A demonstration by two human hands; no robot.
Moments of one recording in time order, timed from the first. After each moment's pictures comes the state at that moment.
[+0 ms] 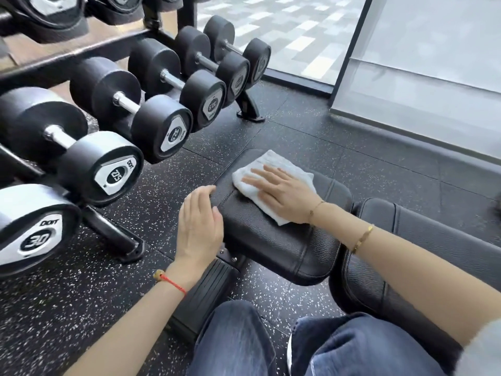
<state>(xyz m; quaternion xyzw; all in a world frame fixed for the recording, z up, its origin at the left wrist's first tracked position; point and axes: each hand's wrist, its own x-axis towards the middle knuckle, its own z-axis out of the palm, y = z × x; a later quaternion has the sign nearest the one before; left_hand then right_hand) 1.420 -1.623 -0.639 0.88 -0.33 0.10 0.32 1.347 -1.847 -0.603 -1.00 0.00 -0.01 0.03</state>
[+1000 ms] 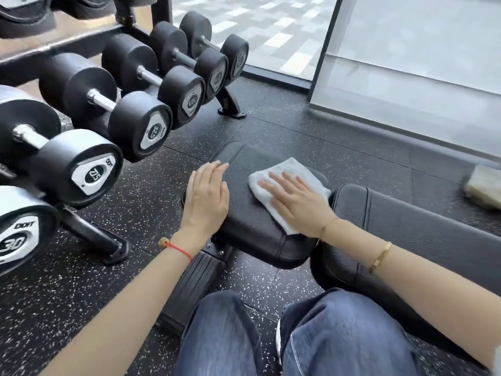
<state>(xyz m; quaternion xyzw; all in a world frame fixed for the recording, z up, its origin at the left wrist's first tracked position) 1.423 -1.666 -0.620 0.85 -0.42 0.08 0.30 1.268 -1.843 -0.603 -0.99 0.13 -0.01 0.02</state>
